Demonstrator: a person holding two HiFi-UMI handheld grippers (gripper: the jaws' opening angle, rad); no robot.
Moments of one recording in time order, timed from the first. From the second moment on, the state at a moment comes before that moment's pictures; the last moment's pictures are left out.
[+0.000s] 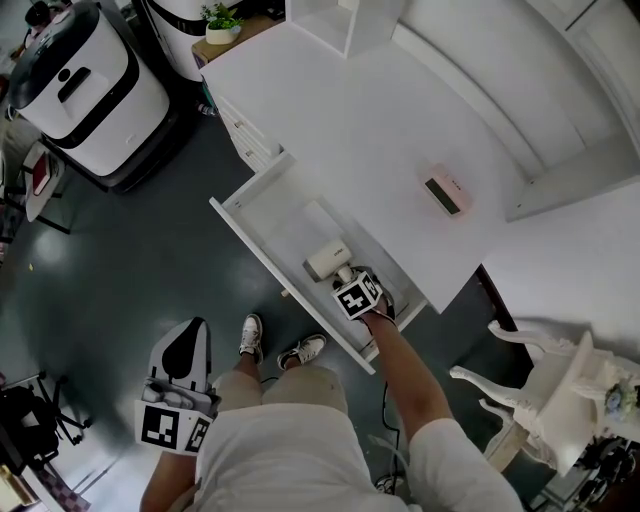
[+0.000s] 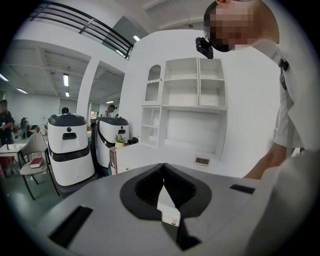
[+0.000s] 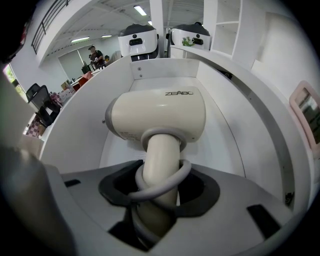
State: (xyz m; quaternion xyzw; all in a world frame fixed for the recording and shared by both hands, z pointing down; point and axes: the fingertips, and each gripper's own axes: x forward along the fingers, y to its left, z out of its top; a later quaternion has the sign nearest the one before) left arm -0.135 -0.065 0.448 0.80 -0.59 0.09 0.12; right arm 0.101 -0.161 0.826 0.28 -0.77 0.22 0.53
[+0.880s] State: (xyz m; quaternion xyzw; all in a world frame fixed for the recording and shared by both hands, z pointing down) left arm -0.143 -0.061 0.440 0.79 -0.59 0.08 0.12; right arm 0.104 -0.156 0.826 0.29 -0.75 0.24 0.55
